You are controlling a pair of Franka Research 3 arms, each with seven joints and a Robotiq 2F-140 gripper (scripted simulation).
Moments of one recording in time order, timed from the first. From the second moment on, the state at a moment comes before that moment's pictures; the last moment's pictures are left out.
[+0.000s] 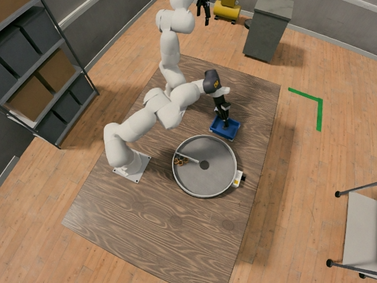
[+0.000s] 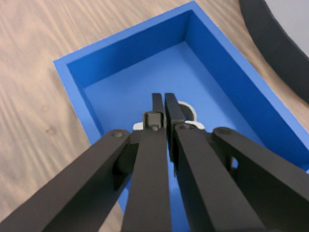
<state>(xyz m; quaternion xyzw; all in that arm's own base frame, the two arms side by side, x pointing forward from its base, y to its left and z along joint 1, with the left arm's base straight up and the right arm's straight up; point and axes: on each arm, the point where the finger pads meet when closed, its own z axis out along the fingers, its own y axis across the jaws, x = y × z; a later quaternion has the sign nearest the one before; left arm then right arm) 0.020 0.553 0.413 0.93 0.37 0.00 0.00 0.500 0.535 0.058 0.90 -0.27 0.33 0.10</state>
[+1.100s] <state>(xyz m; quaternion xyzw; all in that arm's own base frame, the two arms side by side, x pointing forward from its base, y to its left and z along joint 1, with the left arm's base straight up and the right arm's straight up) 0.020 0.553 0.413 0.93 0.37 0.00 0.00 0.500 0.535 0.058 0.90 -0.27 0.33 0.10</state>
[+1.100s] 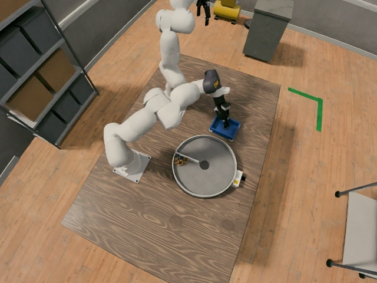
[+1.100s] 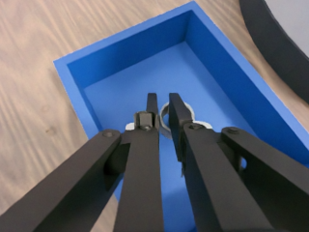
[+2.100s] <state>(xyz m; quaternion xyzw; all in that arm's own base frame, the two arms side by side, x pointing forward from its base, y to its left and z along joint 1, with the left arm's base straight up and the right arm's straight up) 0.020 0.553 0.413 0.93 0.37 0.00 0.00 0.501 0.539 0.086 0.90 -0.28 0.33 0.09</state>
